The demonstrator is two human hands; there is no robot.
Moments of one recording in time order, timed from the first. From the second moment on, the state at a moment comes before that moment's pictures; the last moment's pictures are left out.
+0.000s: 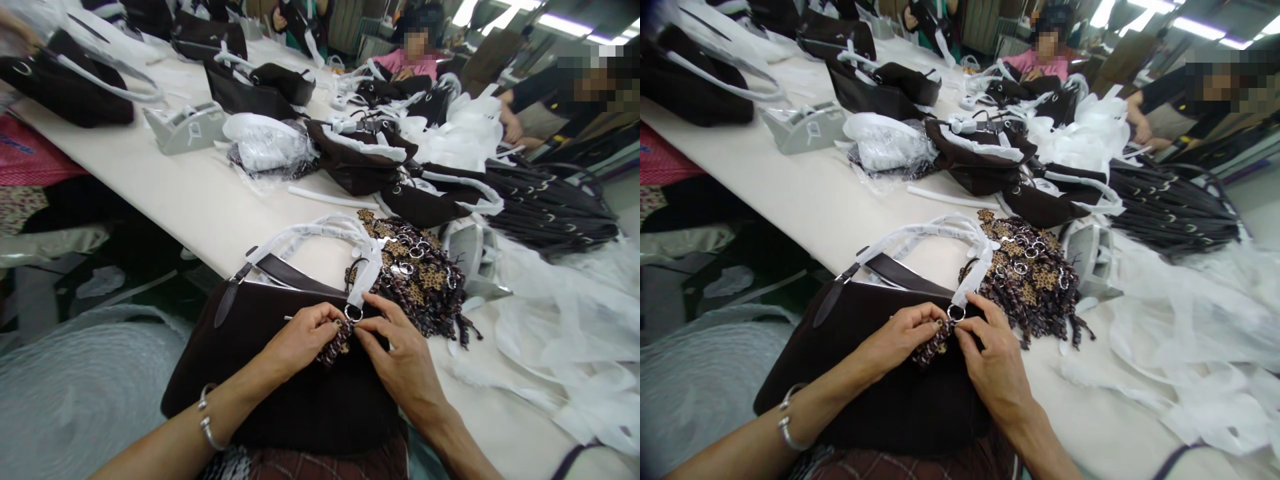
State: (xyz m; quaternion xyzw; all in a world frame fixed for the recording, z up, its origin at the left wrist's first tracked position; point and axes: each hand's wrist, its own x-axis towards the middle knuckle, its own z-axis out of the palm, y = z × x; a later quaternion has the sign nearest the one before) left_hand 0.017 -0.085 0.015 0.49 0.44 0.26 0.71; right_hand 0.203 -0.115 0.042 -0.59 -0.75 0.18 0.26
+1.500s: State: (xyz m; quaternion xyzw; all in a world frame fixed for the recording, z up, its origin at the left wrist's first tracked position) left_hand 0.022 -0.060 0.026 0.40 0.41 0.40 0.71; right_hand 0.203 -0.082 0.057 -0.69 -0.64 0.23 0.25
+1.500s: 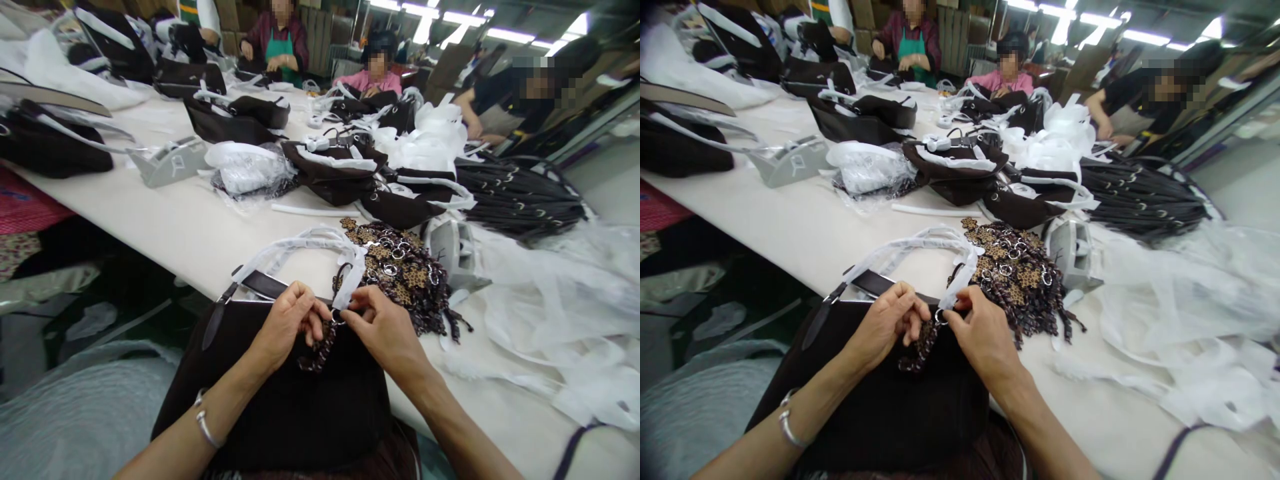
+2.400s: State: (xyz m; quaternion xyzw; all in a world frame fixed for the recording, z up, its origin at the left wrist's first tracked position) left_hand 0.042 -0.042 0.028 0.71 0.48 0.29 0.43; right_hand 0.200 -0.053 0.038 -0.68 -0.66 0.18 0.26
